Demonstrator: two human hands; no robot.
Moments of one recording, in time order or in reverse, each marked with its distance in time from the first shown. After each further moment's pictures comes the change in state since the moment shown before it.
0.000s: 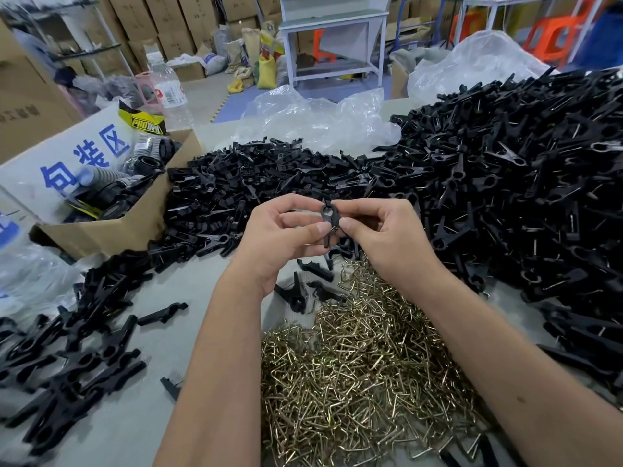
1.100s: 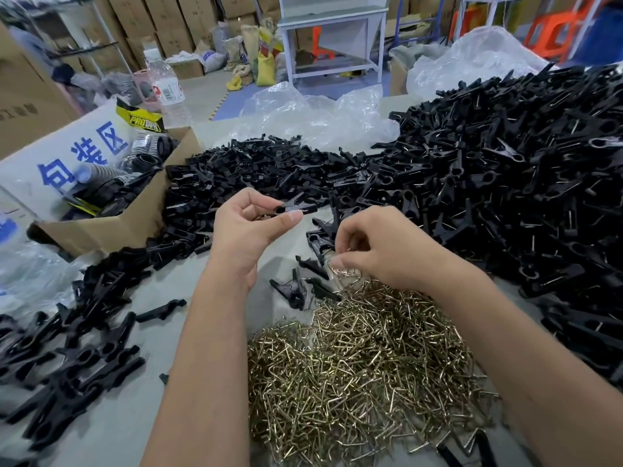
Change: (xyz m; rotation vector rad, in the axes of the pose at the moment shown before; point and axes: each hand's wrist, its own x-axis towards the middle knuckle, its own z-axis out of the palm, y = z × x) left_hand 0.004 -0.006 -0.024 -0.024 0.299 0.087; right_hand -0.001 -0.019 -0.016 -0.606 -0.411 -0.002
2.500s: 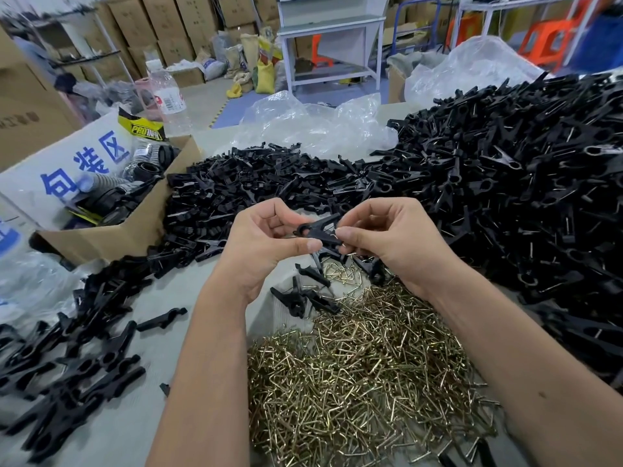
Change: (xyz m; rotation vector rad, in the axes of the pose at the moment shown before) left_hand -0.009 0.005 0.004 0.045 -0.345 0.106; right_hand 0.003 0.011 0.005 0.845 0.257 0.027
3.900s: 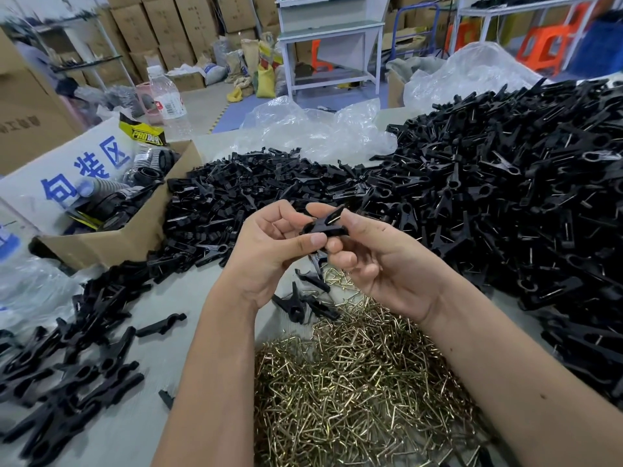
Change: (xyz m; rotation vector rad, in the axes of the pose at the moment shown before) left_hand -0.002 0.005 0.015 -0.246 -0.067 -0.001; right_hand -0.007 0.000 0.009 0.814 -0.438 0.318
